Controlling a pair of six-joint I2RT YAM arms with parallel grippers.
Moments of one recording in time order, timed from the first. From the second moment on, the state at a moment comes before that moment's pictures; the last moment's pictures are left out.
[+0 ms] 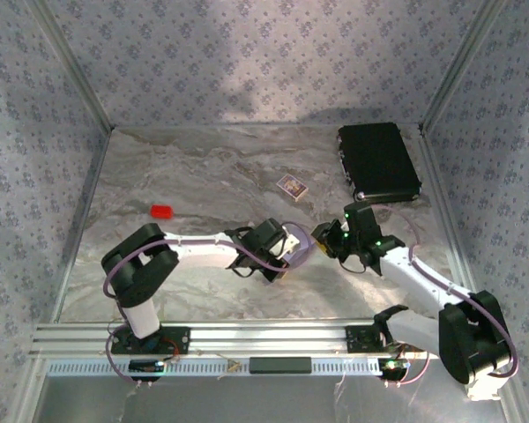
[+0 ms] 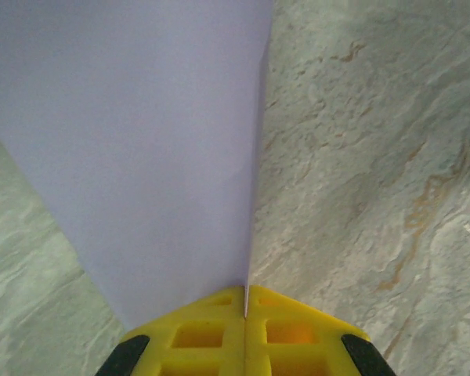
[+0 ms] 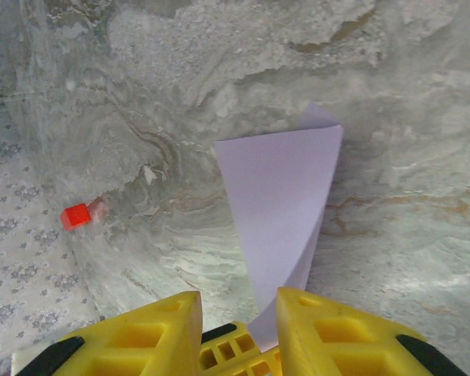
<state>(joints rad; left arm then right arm) -1.00 1.76 0.94 -0.21 0.25 -0.23 0.39 1.11 0.53 -0.23 -0.36 1.18</state>
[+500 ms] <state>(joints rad) -0.90 1.86 0.93 0.02 0.54 -0.43 0.45 1.11 0.51 -0.16 -0.31 1.07</state>
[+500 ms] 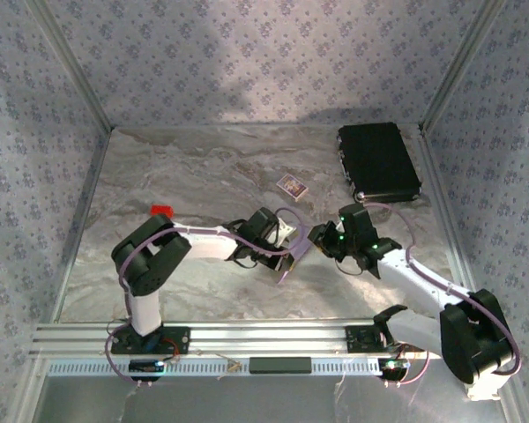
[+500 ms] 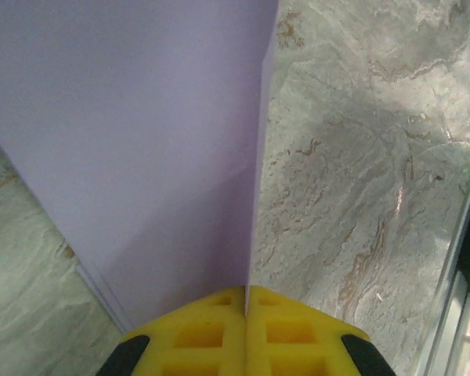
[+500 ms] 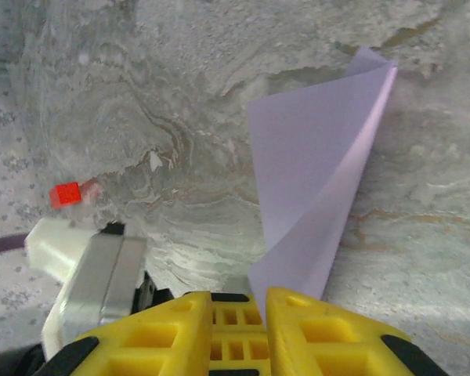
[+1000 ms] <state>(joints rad) -0.85 1.89 0.81 0.31 0.65 -0.63 0.47 1.19 0.45 0.00 -0.33 1.03</state>
